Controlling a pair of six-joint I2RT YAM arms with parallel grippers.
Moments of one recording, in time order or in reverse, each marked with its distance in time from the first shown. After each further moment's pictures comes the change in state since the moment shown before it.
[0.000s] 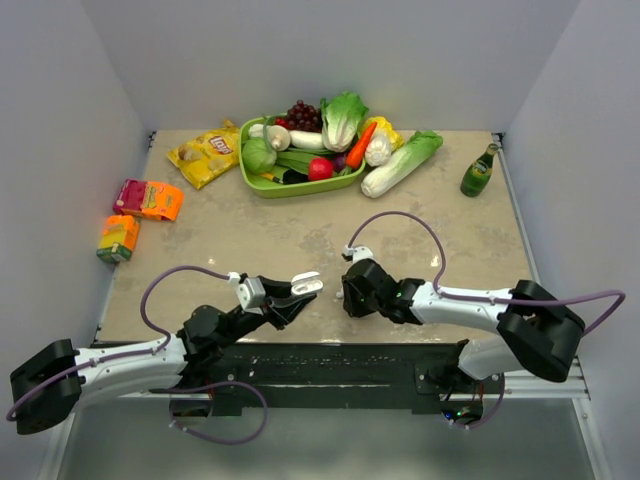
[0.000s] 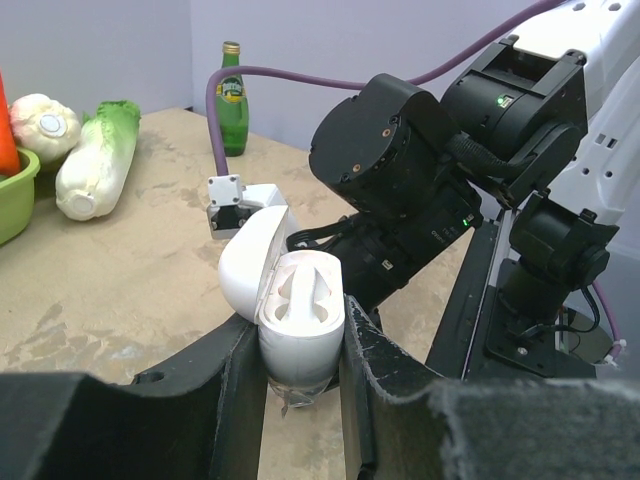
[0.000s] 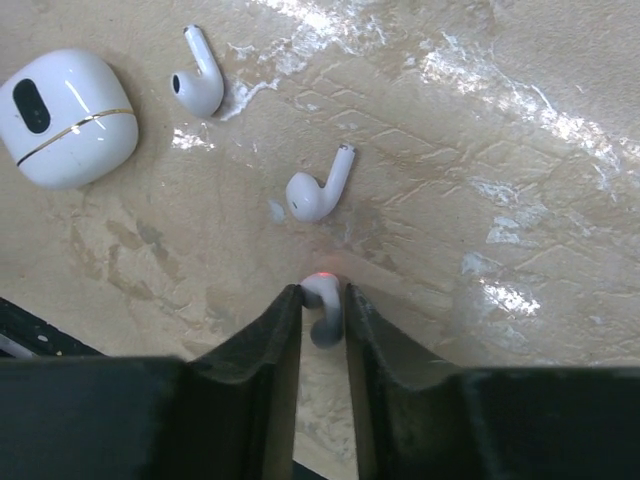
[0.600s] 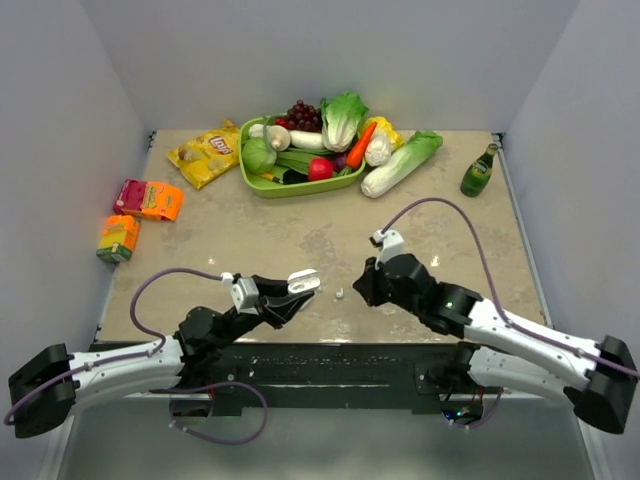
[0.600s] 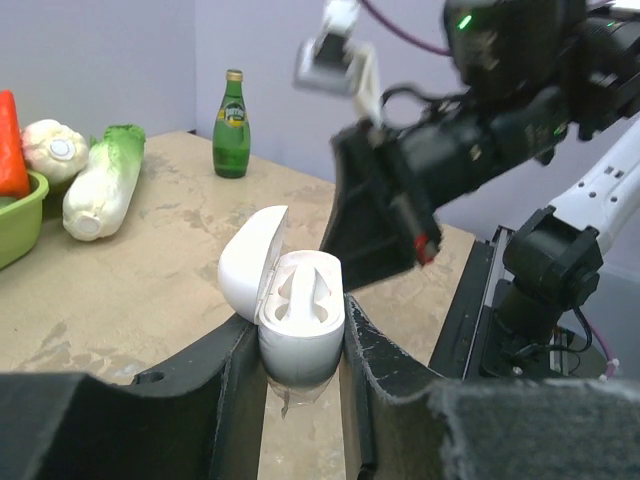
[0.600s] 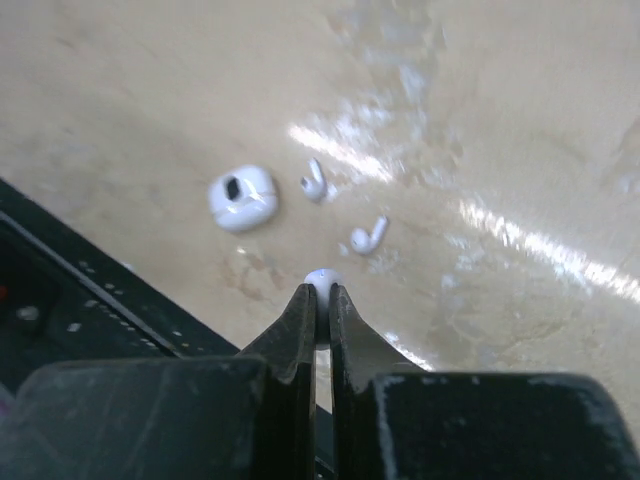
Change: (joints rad) left arm 0.000 -0.041 0.000 -0.003 -0.005 -0.001; right arm 0.002 -0.395 -0.002 -0.133 0.055 -0.035
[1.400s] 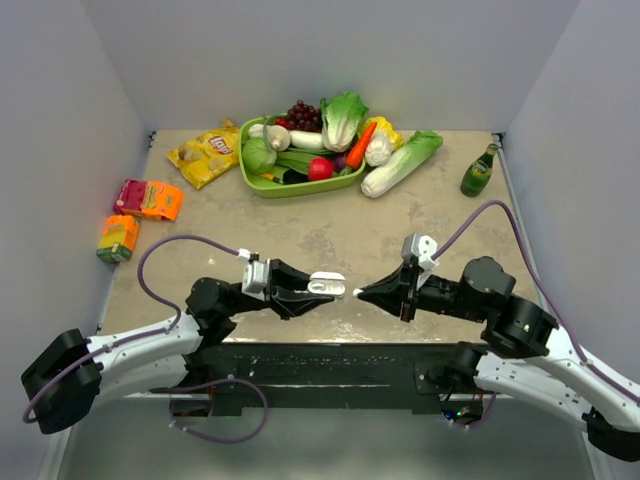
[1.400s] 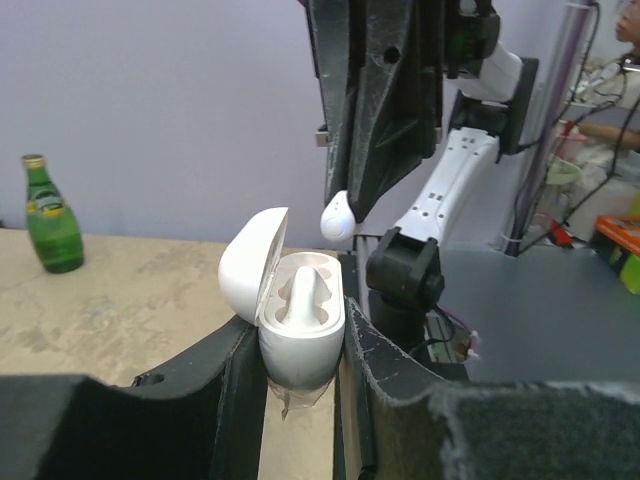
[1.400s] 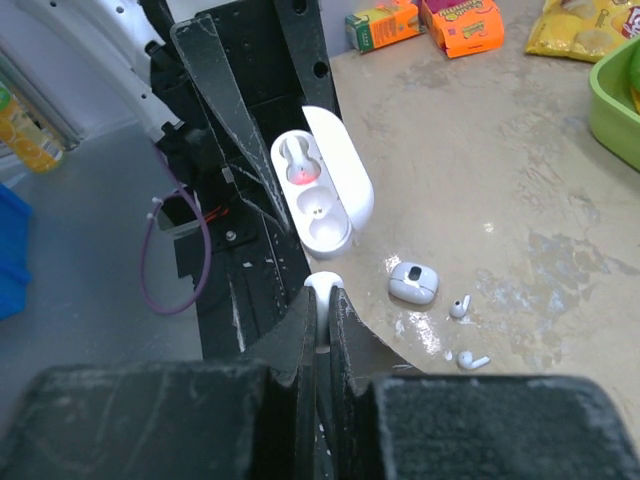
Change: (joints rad) left arm 0.179 0.214 0.222 0.132 0.568 -0.138; right arm 0.002 -0.406 0.228 -0.109 -0.503 -0.409
